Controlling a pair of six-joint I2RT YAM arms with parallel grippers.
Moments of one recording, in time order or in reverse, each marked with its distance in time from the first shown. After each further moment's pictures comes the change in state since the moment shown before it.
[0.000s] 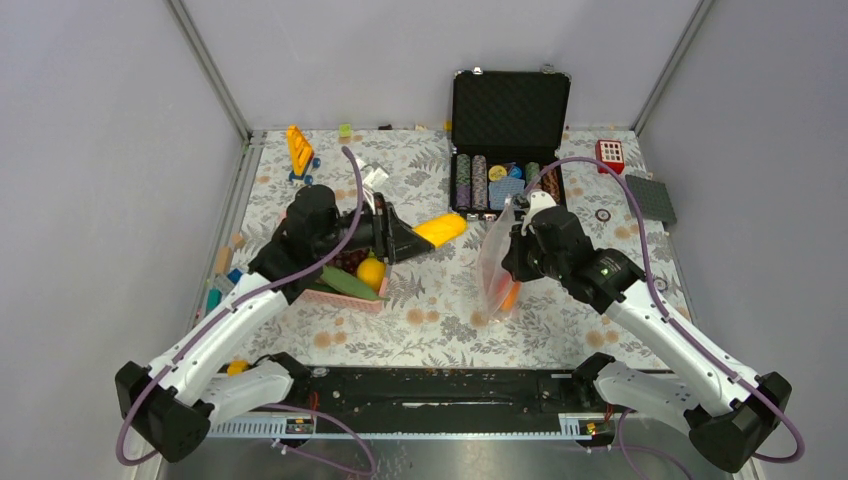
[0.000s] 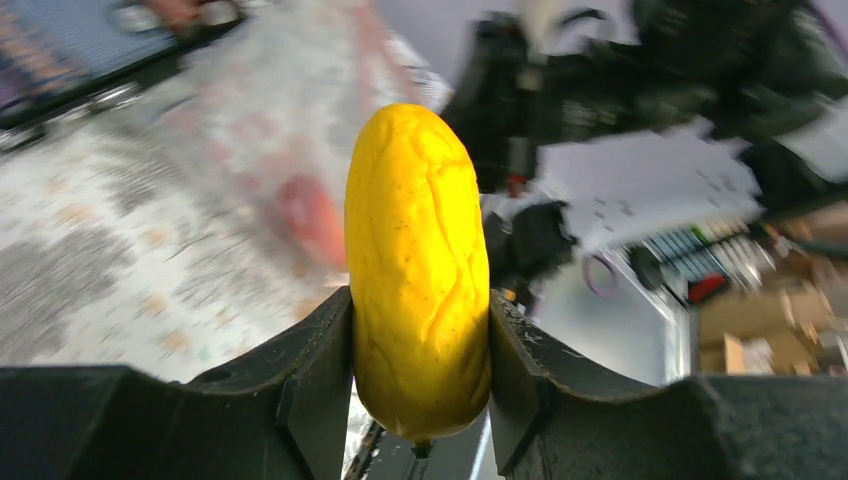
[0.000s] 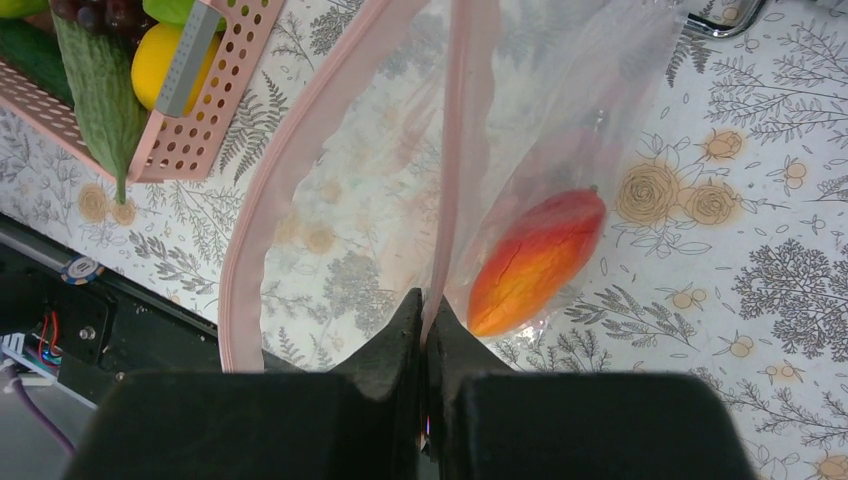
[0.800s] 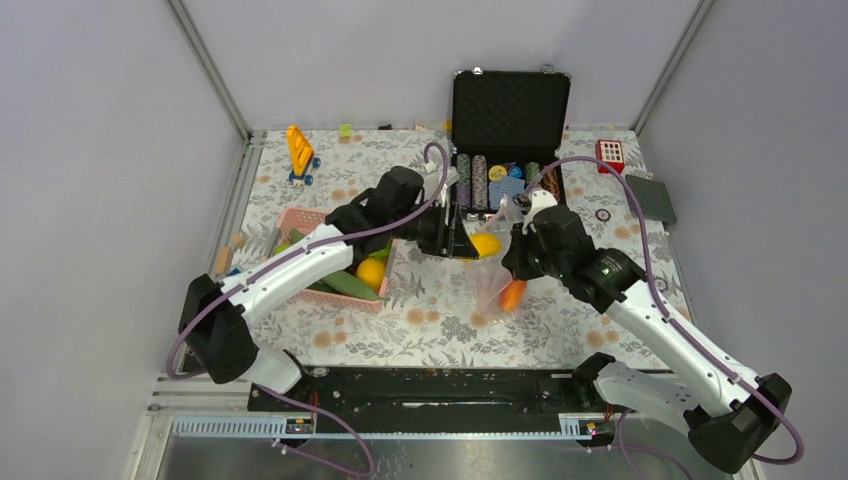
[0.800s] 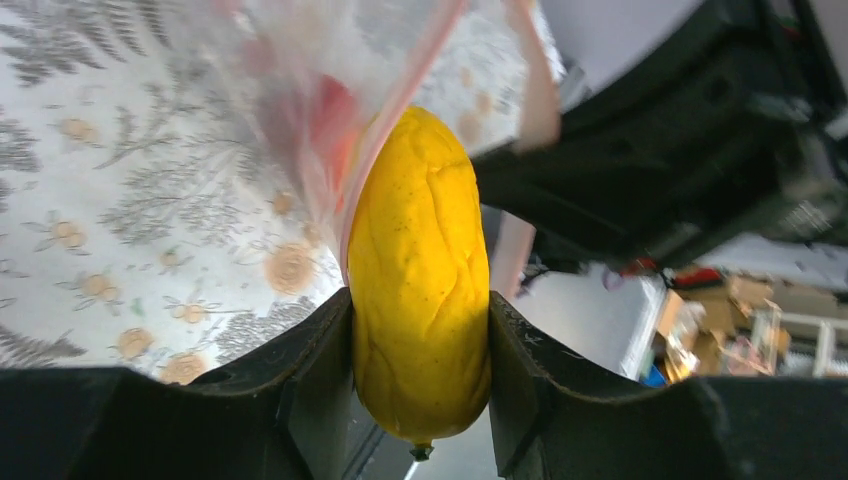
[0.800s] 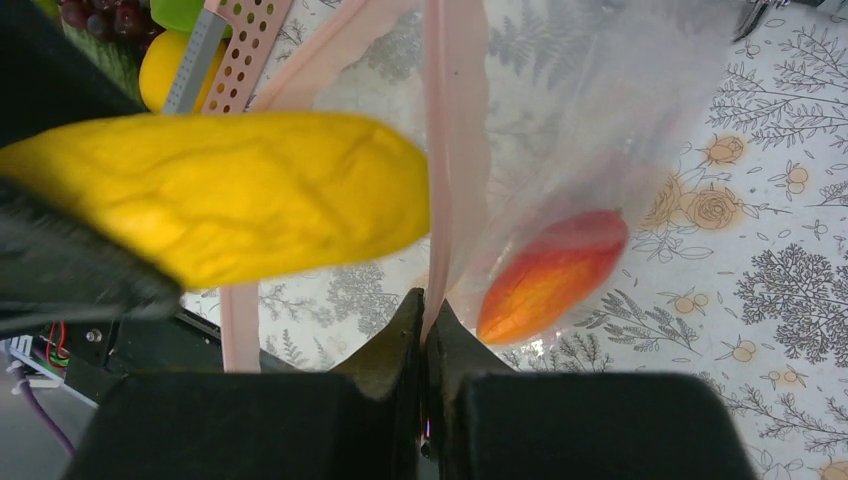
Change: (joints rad) left arm -0.218 0.431 0.263 -0.144 -0.031 -0.084; right arm -0.009 -0.001 0.000 0.006 -0.017 -0.001
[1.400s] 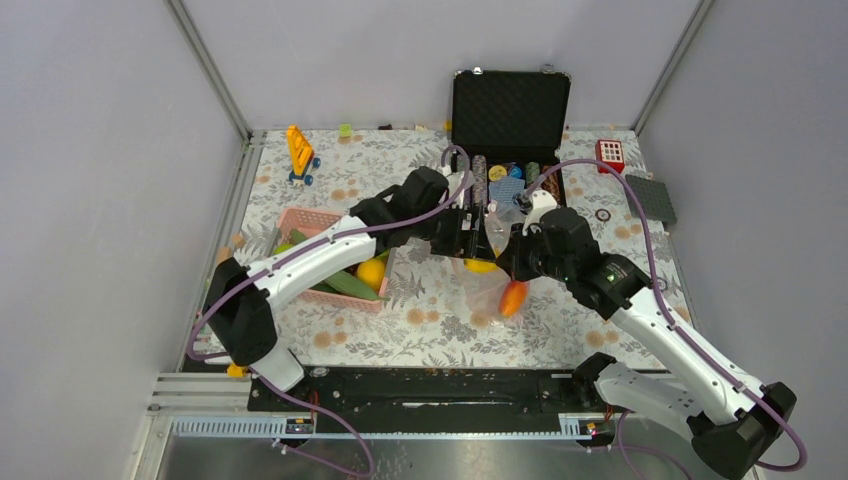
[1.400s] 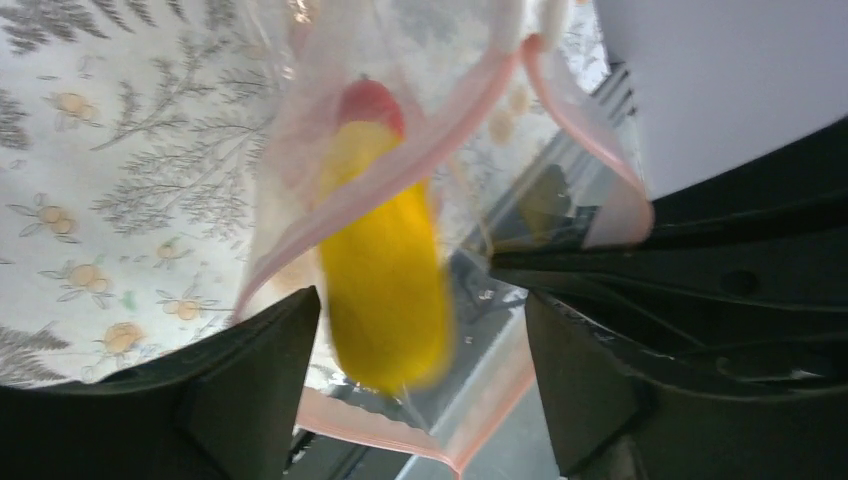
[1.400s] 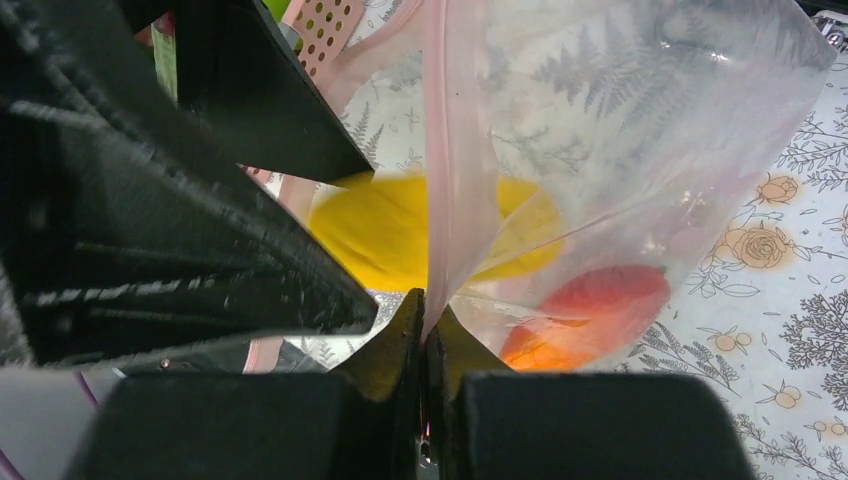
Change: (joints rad) left arm -0.060 0.150 0.155 -0.152 -0.180 -0.043; right arm 0.001 -0.045 -0.028 0.072 -0.091 -0.007
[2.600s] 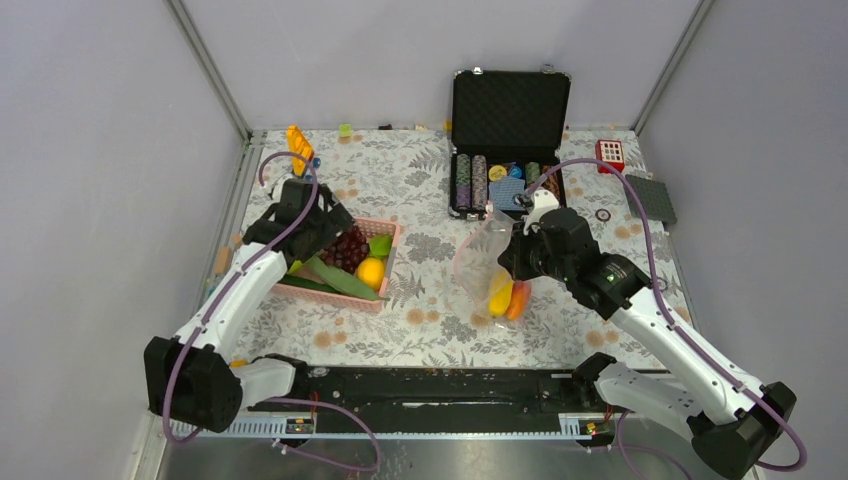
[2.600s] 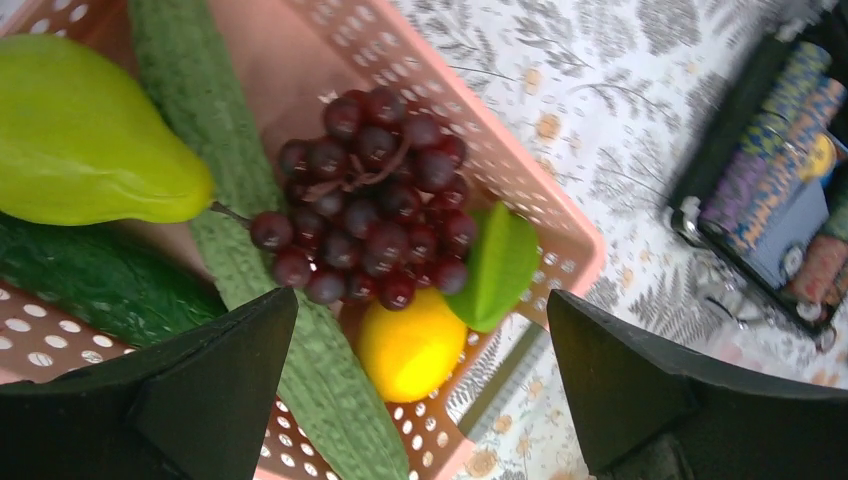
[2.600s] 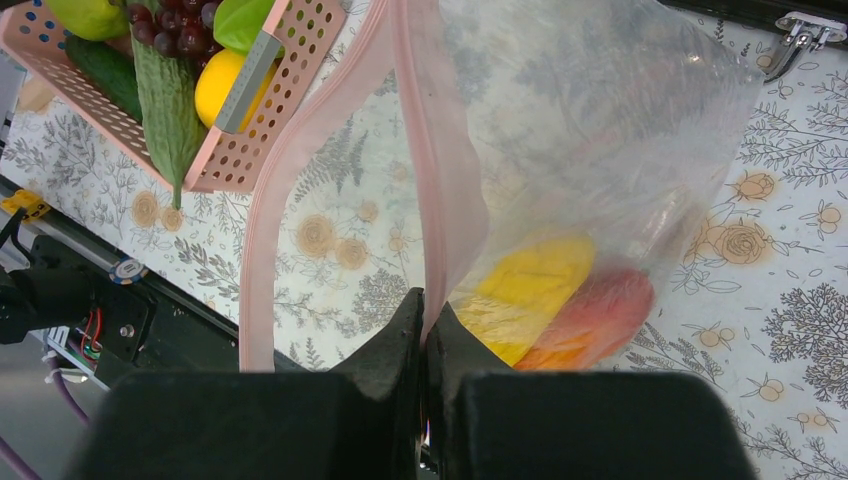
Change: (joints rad) left arm 0.548 -0.417 -0.378 -0.161 -0.574 -0.169; right arm 0.000 -0.002 -0.003 0.003 0.039 0.000
